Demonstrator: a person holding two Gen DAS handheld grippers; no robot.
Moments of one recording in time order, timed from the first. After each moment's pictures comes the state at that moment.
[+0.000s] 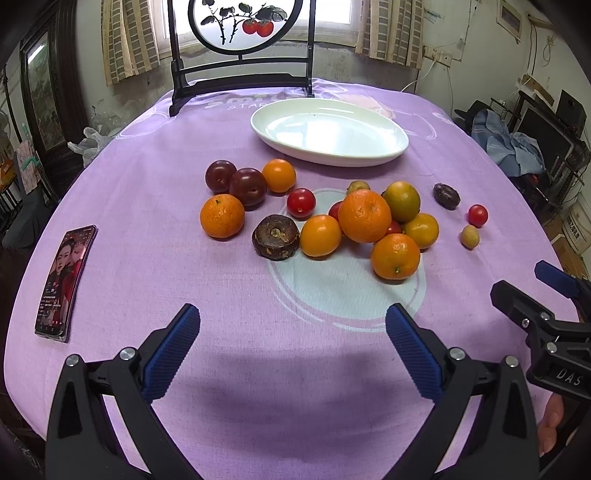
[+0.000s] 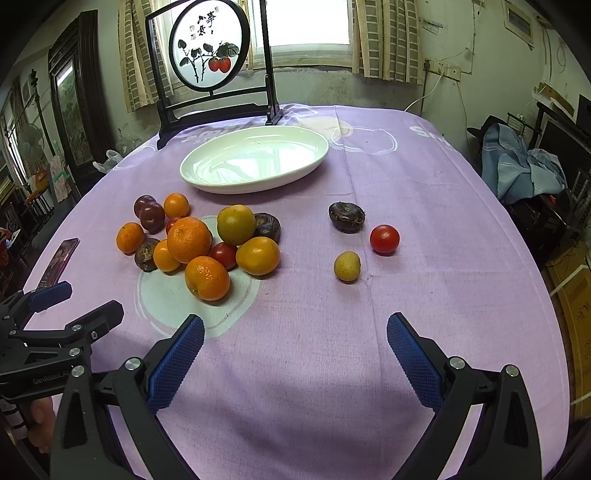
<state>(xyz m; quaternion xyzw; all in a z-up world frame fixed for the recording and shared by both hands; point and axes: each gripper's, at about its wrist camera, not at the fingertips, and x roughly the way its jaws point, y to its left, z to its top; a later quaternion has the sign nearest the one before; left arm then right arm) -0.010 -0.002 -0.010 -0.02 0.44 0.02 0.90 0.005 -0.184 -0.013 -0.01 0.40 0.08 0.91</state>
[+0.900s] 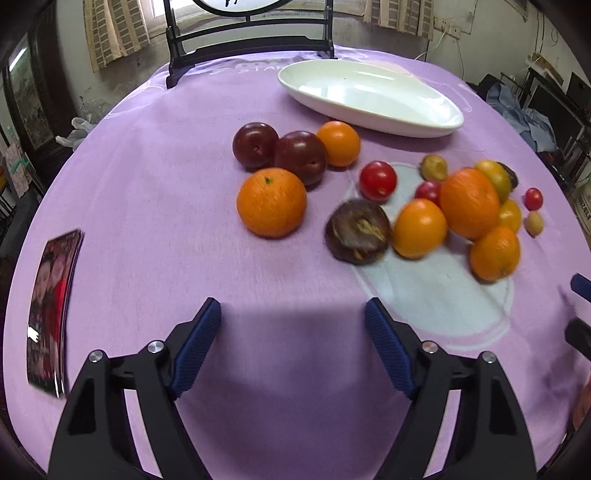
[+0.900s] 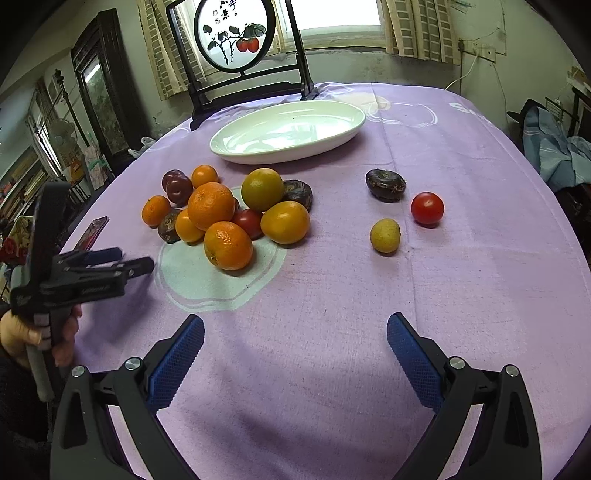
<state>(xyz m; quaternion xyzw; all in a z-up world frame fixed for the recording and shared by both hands) 0.055 0.059 -0.058 0.01 0.50 0.01 0.87 0.013 -0.193 -0.043 0.02 0.43 0.17 0.89</state>
